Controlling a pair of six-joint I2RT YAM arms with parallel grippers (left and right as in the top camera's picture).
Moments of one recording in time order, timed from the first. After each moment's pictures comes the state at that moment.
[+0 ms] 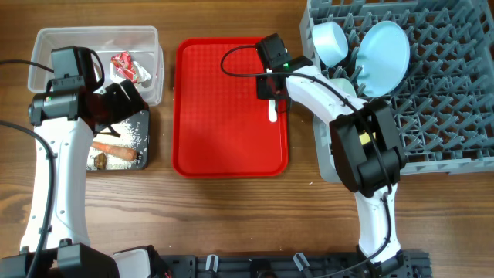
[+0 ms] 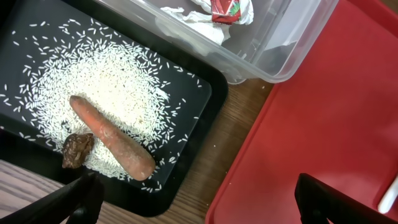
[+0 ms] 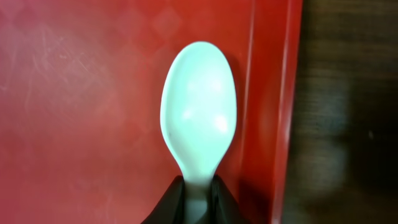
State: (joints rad) left arm 0.16 1.46 1.30 -0.98 0.01 -0.37; right arm 0.45 2.24 1.65 -0.62 0.08 0.38
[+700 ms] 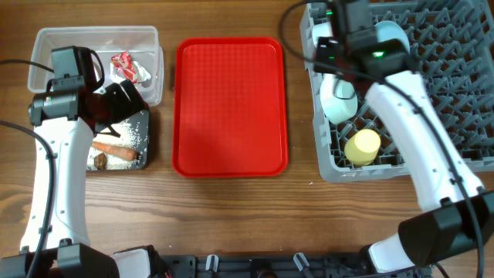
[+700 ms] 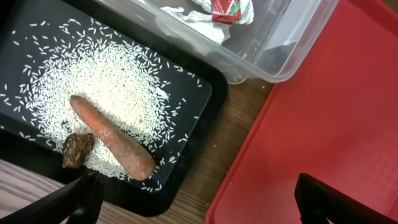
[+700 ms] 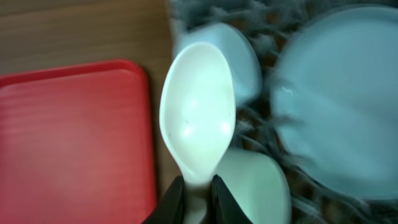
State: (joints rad) left arm 0.16 1.46 1.30 -0.98 0.01 -0.37; right arm 0.27 1.69 1.65 -0.93 0.22 0.36
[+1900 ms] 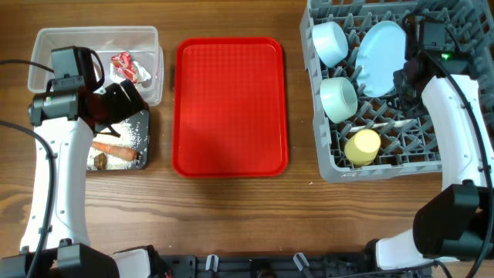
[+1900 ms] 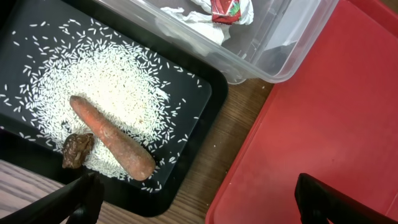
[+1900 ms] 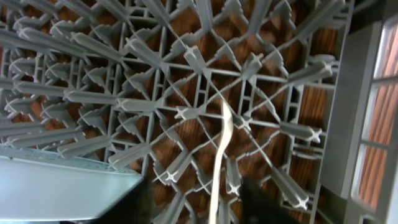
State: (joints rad) left arm 0.16 1.46 1.30 -0.98 0.01 -0.37; right arm -0.09 1.69 1.48 -1.08 0.37 1.22
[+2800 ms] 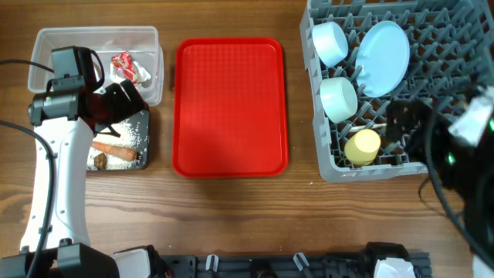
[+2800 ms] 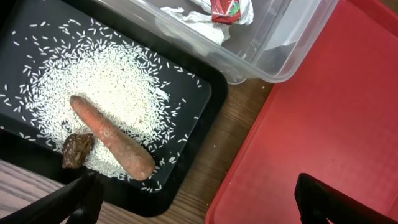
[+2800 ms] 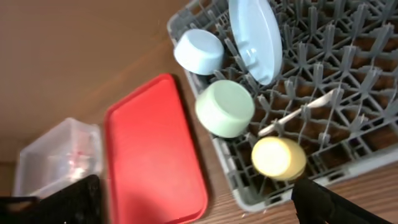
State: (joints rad) left arm 0.16 1.46 1.30 -0.98 0.01 -0.37; right arm -0.09 0.93 1.47 -1.23 -0.18 0.52
